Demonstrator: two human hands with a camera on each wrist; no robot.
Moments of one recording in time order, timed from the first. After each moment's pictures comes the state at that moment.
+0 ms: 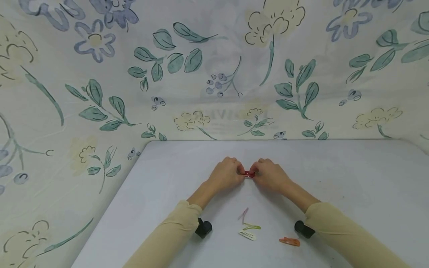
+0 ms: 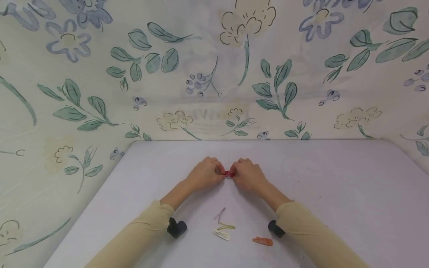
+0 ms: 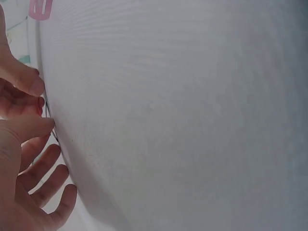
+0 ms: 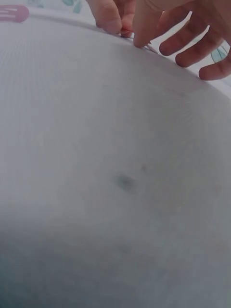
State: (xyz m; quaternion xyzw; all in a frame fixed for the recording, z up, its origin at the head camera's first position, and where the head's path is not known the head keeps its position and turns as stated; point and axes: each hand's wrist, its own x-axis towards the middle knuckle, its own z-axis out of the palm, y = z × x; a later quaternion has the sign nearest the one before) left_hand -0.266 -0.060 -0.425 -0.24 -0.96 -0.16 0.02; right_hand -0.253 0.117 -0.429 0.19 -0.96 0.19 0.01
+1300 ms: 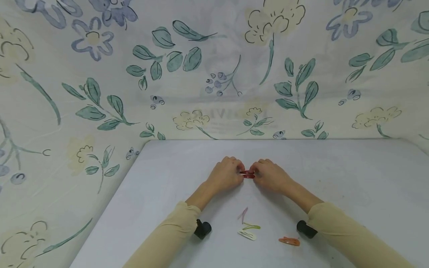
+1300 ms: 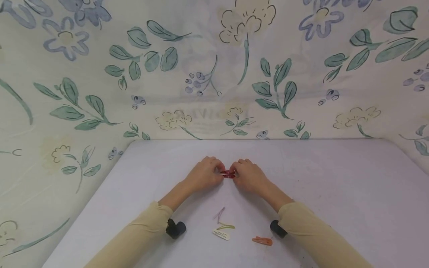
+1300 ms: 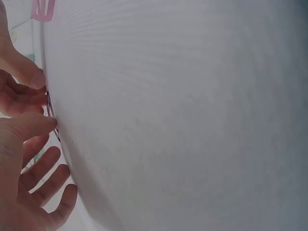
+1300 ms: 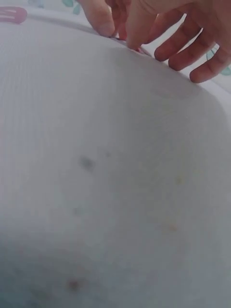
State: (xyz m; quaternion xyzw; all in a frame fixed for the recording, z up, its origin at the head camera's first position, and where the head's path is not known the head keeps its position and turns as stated) left_hand -0.264 -0.060 -0.428 -0.23 -0.96 -0.17 0.02; right_hand -0.252 0.120 -0.429 0.20 -0.96 0.18 -0.02
